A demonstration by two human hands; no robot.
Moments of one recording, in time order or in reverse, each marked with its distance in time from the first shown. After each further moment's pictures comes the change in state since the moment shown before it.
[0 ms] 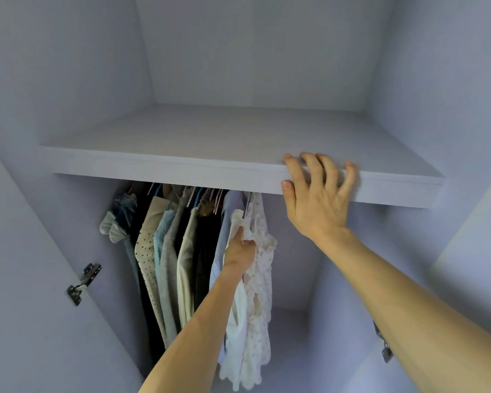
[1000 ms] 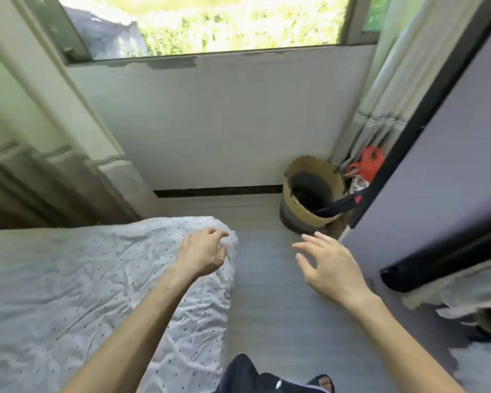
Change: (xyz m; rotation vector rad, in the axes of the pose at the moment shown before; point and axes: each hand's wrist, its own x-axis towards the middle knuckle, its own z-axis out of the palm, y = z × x) left_hand -0.702 -0.336 -0.310 0.651 0.641 -0.842; right_hand -0.287 -0.409 -0.404 1.254 -1.165 -0.987
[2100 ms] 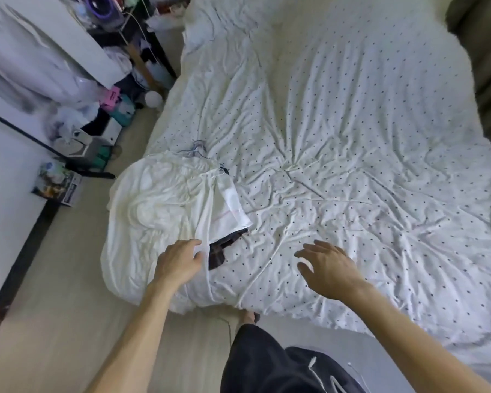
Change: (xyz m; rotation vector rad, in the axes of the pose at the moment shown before) left_hand -0.533 -0.047 0.250 -0.841 0.229 -1.896; right_hand -0.146 -0.353 0.270 -0.560 -1.047 -1.644
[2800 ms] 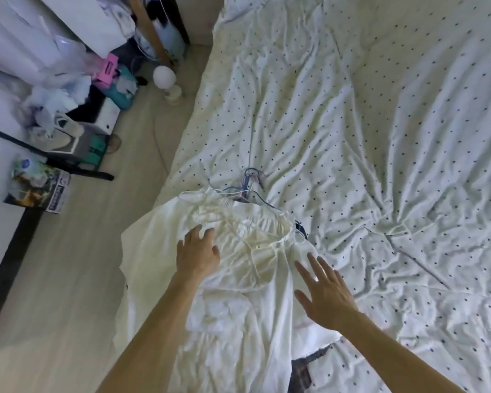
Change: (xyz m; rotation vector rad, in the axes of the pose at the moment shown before) left_hand 0.415 -0.183 -0.074 0.119 -0.039 0.000; right_hand 0.396 -0.166 0.048 -0.085 -0.202 0.072
